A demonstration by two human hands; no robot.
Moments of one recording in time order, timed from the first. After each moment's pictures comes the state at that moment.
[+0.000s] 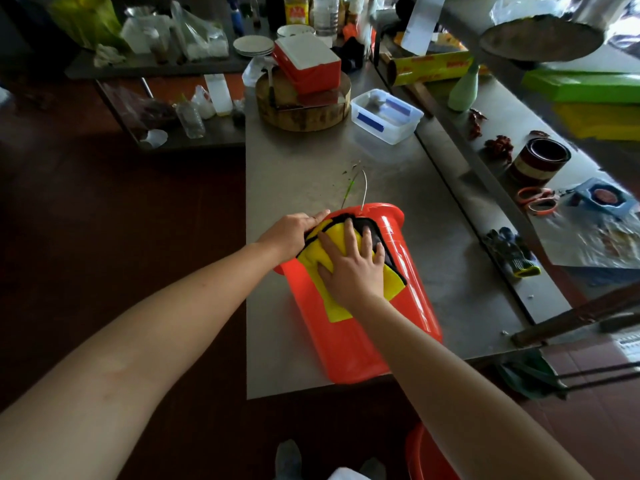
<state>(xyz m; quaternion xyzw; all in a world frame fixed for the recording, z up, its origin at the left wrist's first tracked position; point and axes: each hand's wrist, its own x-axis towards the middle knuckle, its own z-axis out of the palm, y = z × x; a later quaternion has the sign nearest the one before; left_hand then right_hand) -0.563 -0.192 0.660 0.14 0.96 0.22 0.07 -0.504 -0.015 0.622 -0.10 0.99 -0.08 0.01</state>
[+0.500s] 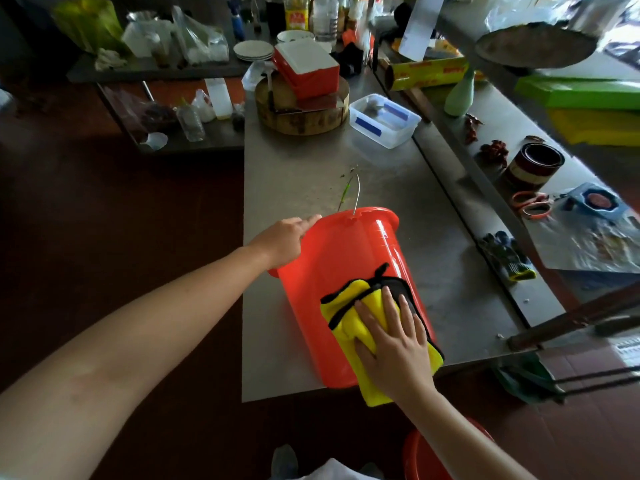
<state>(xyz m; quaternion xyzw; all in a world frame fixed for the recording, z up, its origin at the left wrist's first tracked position) -0.554 -0.193 0.665 0.14 0.97 0.20 0.08 -0.387 0.080 0.582 -0.11 0.99 -0.09 -0.06</state>
